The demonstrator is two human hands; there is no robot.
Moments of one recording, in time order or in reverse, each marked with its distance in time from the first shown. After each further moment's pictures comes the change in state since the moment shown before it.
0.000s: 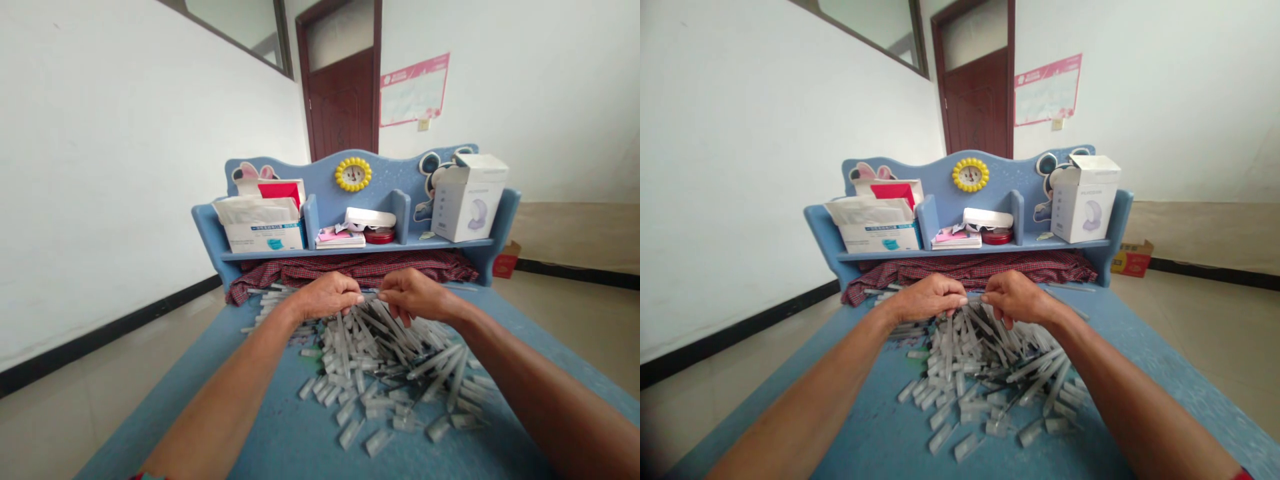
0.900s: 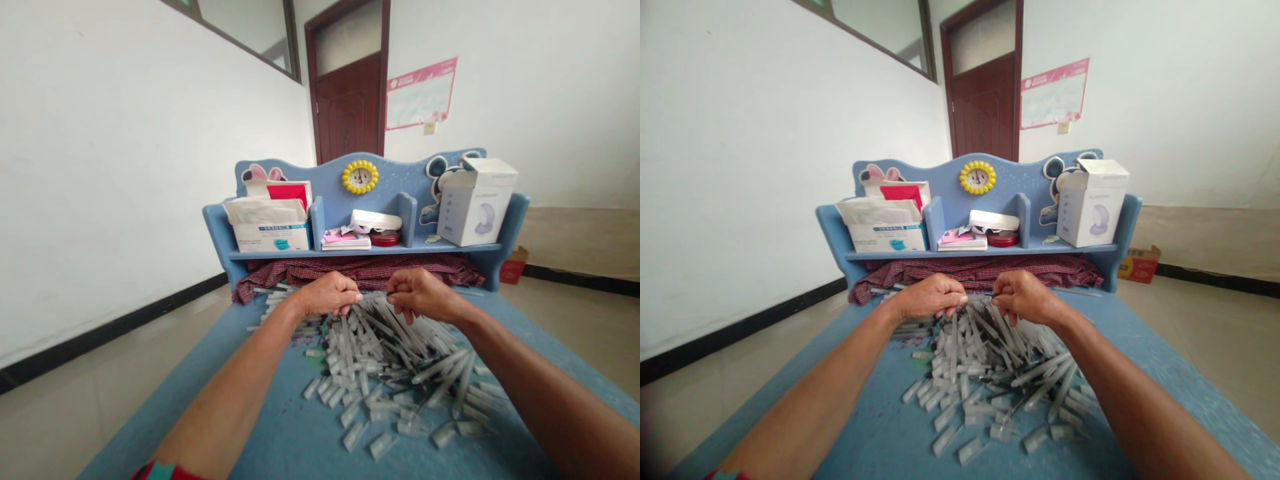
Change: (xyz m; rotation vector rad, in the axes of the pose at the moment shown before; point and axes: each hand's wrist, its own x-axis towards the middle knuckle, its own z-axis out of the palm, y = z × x) left_hand -0.002 -0.011 -0.001 -0.108 0.005 -0.051; right_hand 0.004 0.011 -0.001 0.012 0.051 -0.036
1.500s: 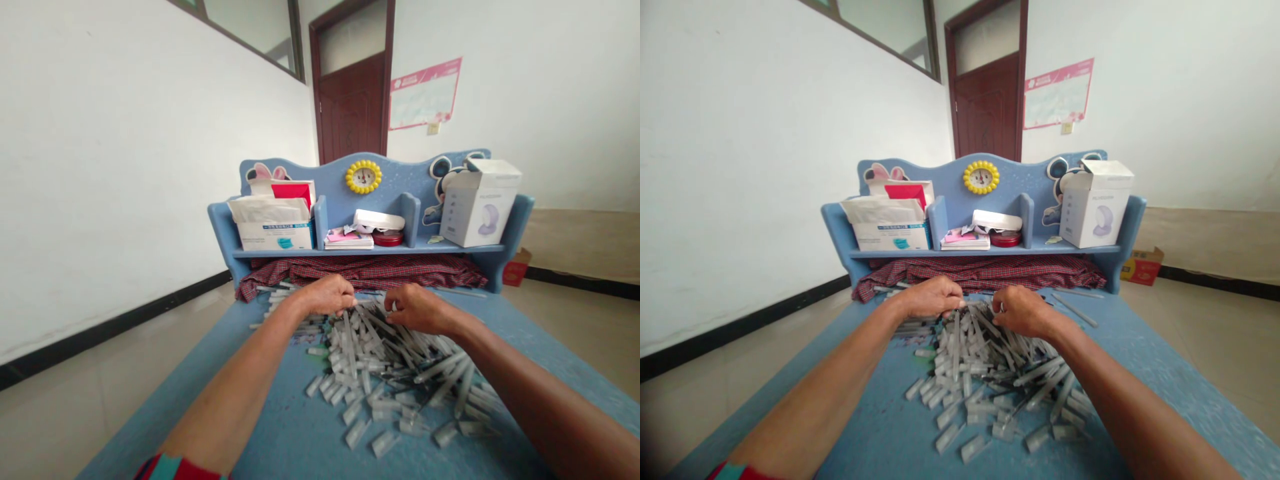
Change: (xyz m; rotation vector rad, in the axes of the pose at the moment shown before) left_hand 0.002 -0.009 -0.003 0.185 0.004 -0.062; right_hand 0.002 -0.004 0.012 -0.610 0.014 0.024
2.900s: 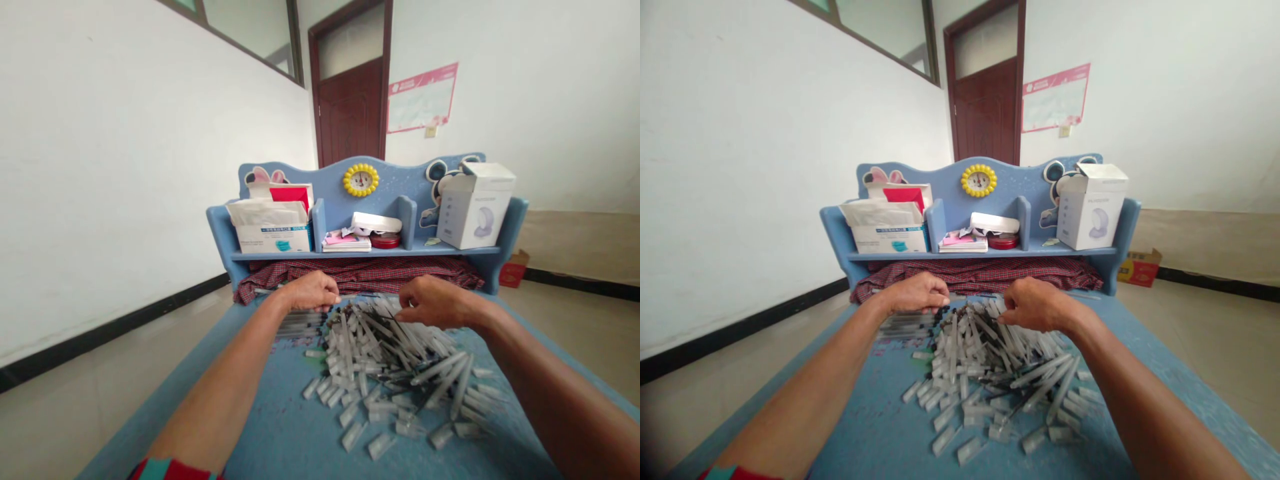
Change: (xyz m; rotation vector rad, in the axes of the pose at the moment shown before) left_hand -0.008 -0.021 -0.014 -0.166 0.023 -0.116; right_hand -0.015 0.001 -0.037 -0.177 -0.063 -0.065
